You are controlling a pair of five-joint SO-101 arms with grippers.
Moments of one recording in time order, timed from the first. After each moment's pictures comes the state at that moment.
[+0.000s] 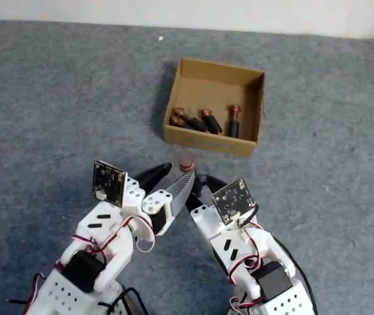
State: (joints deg) left arm 29.2 -93.4 86.3 32.5 21.8; right arm -33.7 -104.1 91.0 37.5 9.7
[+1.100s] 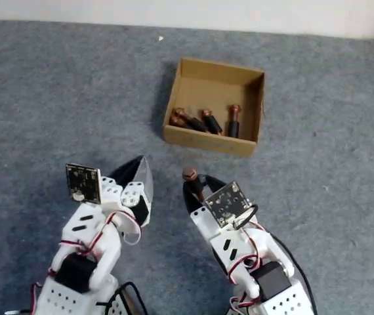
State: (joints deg) left arm 16.7 -103.7 91.1 36.2 23.6; right arm -33.5 -104.2 93.1 37.5 13.6
